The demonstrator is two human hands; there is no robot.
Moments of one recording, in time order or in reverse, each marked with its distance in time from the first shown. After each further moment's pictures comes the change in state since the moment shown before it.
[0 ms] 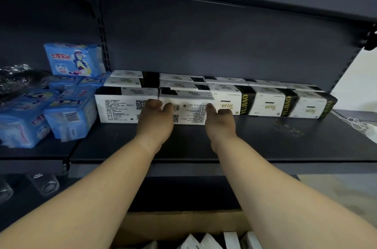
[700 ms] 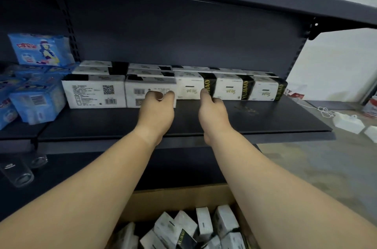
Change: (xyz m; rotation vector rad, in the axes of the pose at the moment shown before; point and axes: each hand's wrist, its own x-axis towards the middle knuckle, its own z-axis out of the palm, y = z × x) left_hand -0.103 0.035 0.051 -0.111 -0.151 0.026; right_hand -0.060 -0.005 -0.108 0.112 -0.102 0.018
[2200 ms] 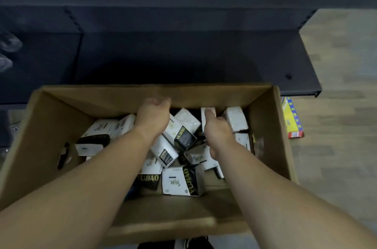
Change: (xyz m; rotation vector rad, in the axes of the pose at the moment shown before) left_hand -0.073 -0.285 0.050 0.367 -0.053 -0.674; right_hand 0.004 0.312 -0.071 -0.245 -0.054 0.740
